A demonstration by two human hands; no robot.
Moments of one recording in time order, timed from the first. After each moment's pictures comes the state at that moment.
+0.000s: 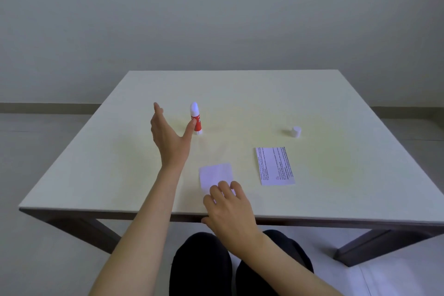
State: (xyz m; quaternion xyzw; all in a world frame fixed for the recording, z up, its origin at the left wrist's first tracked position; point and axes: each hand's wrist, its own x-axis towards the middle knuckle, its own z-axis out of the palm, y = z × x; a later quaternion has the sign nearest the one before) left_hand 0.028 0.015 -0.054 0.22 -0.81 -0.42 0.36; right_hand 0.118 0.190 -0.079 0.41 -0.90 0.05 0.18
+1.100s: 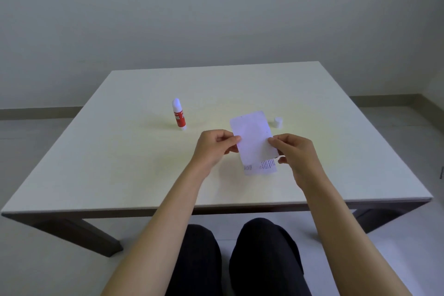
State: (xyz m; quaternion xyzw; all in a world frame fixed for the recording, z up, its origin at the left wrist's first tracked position) left_hand 0.045 0.121 -0.027 0.10 -0.76 -0.64 0.01; right_hand 0.036 0.313 -0.020 -0.03 -0.73 0.68 -0.06
